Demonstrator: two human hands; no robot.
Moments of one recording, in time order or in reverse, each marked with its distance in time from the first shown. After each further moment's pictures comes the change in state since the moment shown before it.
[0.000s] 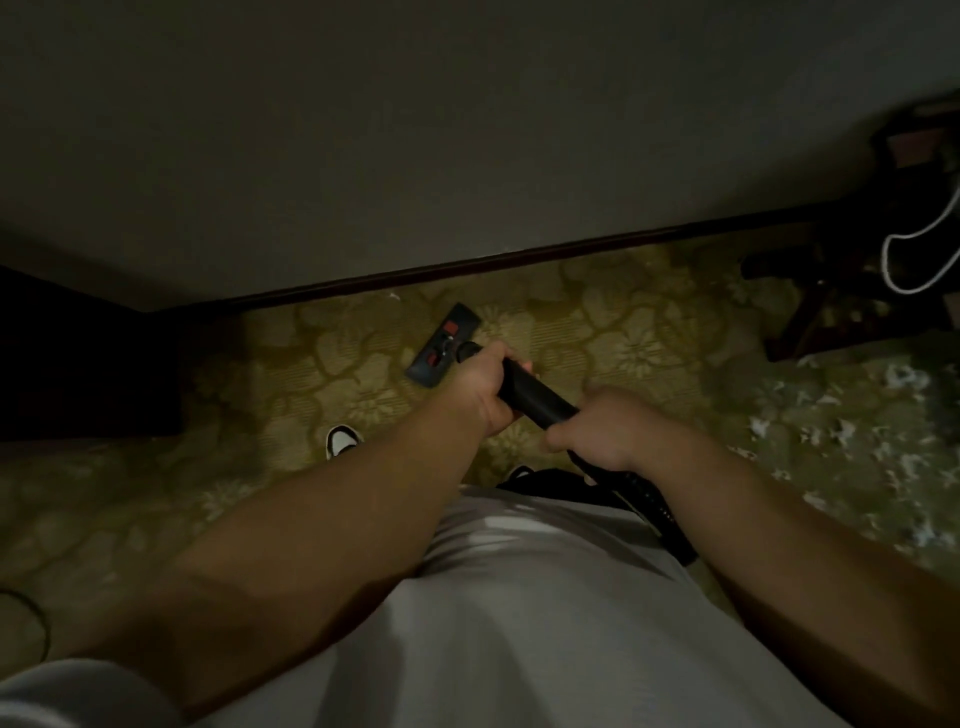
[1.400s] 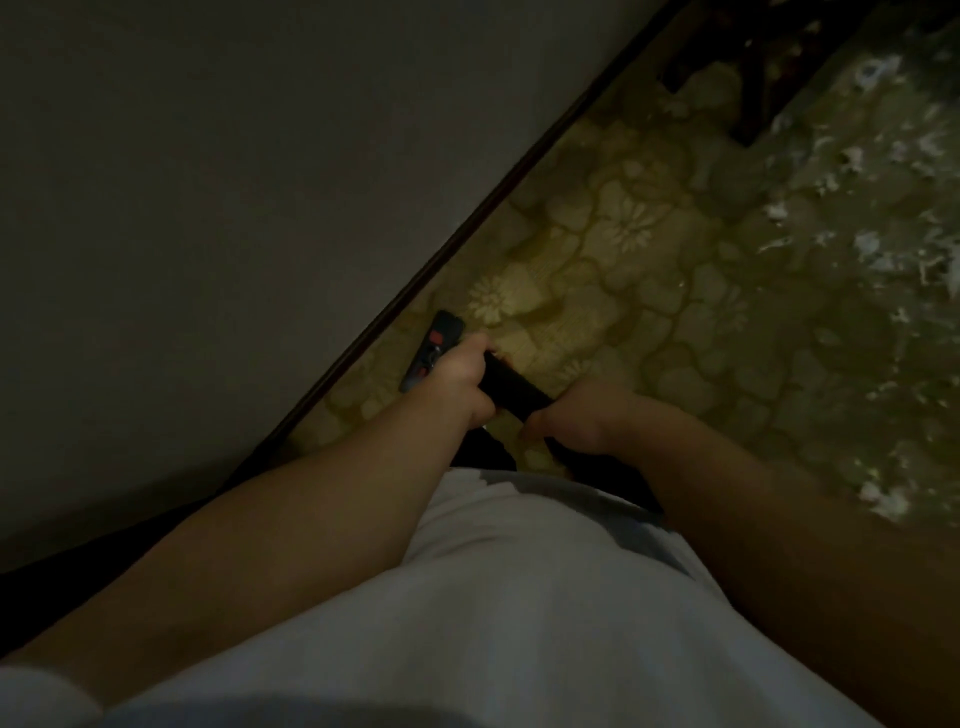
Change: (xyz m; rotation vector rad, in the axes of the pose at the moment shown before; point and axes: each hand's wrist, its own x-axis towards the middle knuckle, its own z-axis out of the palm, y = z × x) left_hand 0.017 0.097 -0.077 0.697 0.079 -0.086; right_hand -0.013 -0.114 0.102 0.736 -0.035 0.201
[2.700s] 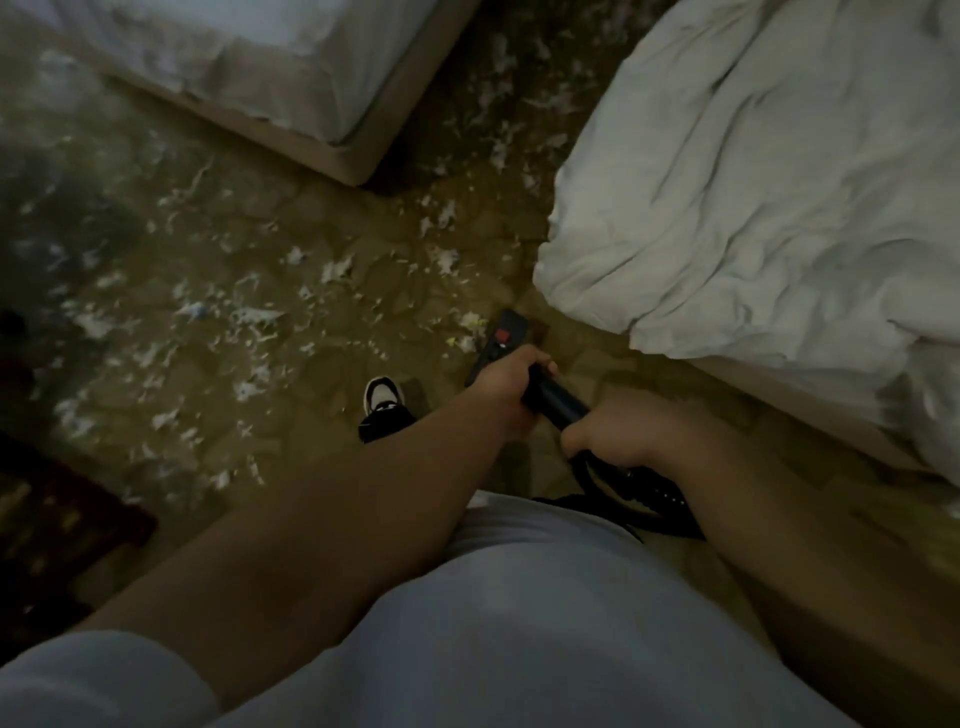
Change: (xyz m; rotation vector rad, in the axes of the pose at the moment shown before) left_hand -0.090 -0.562 0.554 1.781 -0.575 -0.226; right_hand -0.197 0.603 -0.115 1.574 0.561 0.489
